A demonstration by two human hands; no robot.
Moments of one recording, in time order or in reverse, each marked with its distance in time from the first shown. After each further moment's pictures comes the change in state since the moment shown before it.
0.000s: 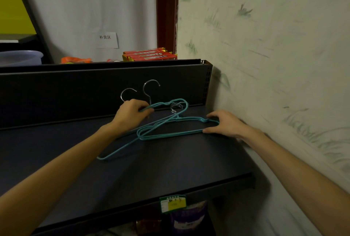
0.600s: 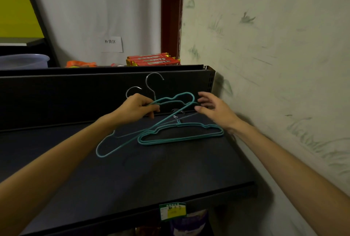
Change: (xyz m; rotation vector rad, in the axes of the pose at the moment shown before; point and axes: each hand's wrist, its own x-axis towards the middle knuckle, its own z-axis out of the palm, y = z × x) left_hand 0.016 0.027 -0.031 -0.160 -0.146 0.002; right_hand 0.016 -0.042 -0.019 0.573 0.193 -0.189
